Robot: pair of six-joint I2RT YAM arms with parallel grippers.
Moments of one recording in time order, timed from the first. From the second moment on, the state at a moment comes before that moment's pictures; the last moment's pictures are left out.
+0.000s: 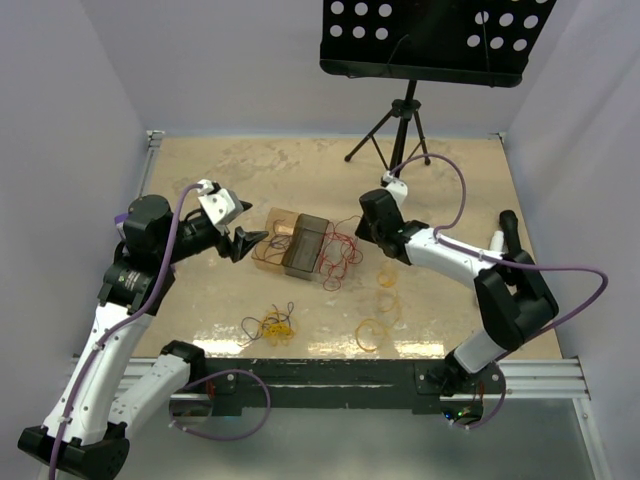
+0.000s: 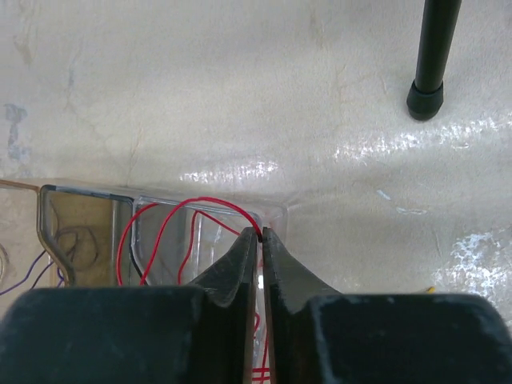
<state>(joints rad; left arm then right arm) -0.28 0.79 1.00 -0.41 0.65 0.30 0.60 1.59 0.96 -0.10 0.37 0.78</state>
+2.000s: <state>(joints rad) -0.28 0.79 1.00 -0.41 0.65 0.29 0.83 1.83 1.08 -0.17 0.43 0.90</state>
